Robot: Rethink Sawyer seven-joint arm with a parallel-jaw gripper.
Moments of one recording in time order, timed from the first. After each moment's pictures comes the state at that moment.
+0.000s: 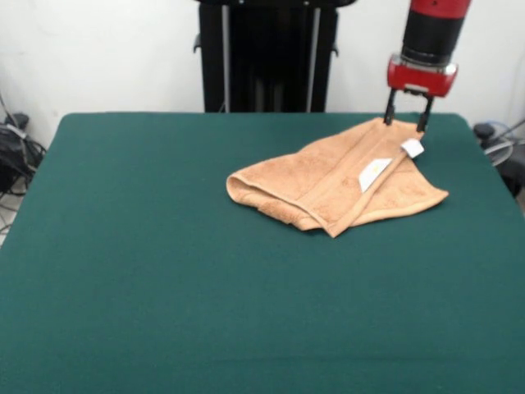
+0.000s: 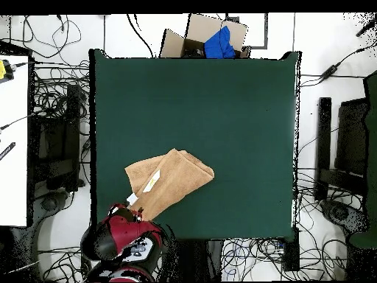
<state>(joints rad) 0.26 -0.56 -0.08 2.18 0.06 -0.12 2.28</state>
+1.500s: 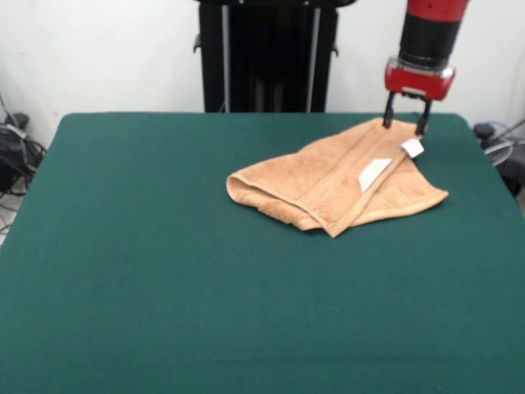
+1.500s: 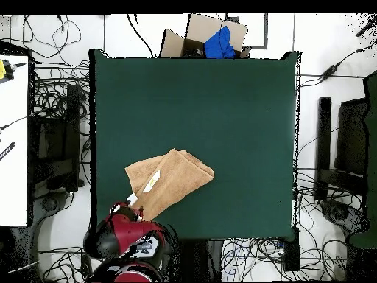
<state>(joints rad) 0.22 -0.56 -0.05 2.19 0.09 -0.16 2.28</state>
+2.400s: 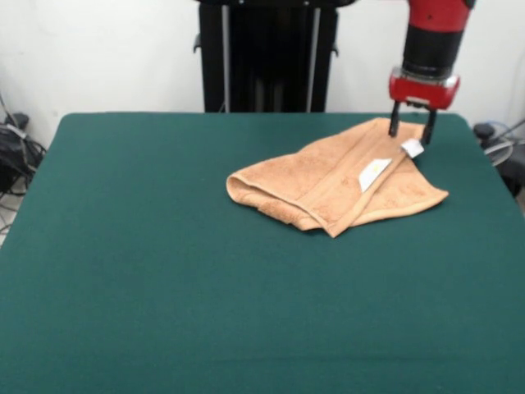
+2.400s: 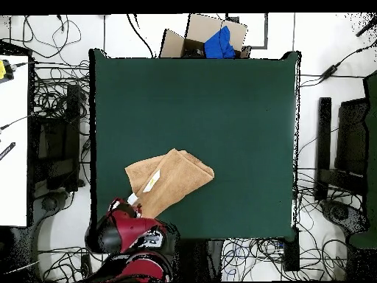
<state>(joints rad) 0.17 -0.52 0.00 2.19 0.12 -0.20 2.28</state>
